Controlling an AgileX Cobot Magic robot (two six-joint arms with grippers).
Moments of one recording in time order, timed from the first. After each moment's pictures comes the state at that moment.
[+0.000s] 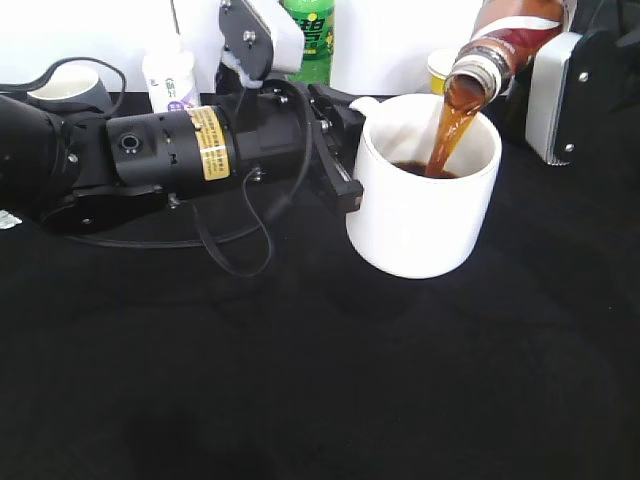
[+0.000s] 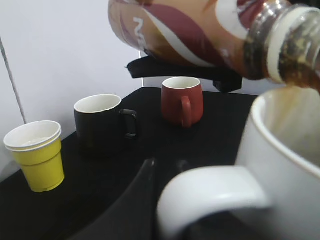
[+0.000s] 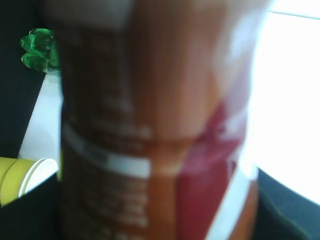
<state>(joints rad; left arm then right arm) -0.63 1.82 -0.96 0.77 -0.85 -0.47 0.17 1.47 -0.81 -0.94 -0.72 -0.93</state>
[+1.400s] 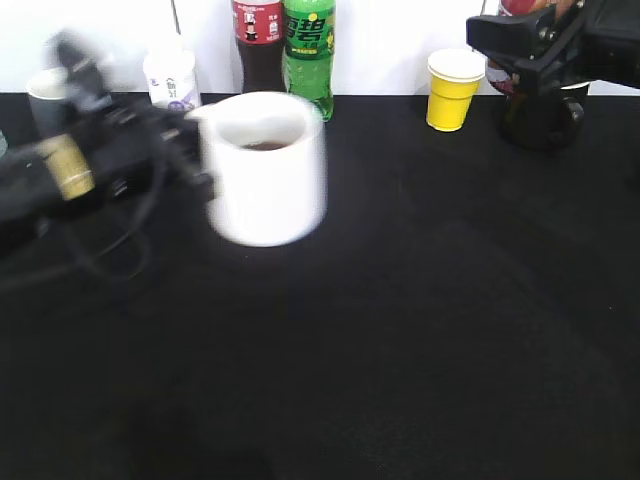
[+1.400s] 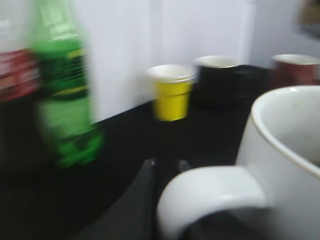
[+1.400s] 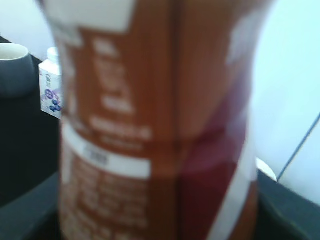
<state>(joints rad) -0.34 1.76 -0.68 0.58 -0.98 -0.35 0.17 1.46 -0.81 -0.93 -0.63 0.61</state>
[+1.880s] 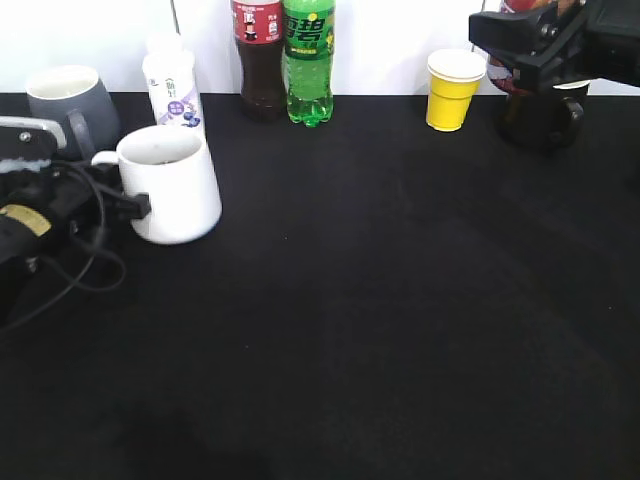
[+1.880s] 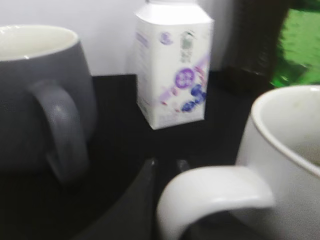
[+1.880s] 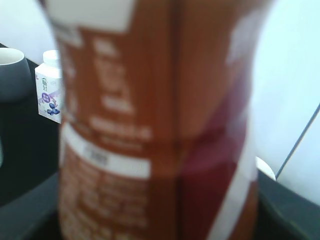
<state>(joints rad) -0.25 1.99 -0.60 -0.01 -1.14 -0.08 0.17 1.46 -0.81 -0.91 -0.63 0.61</state>
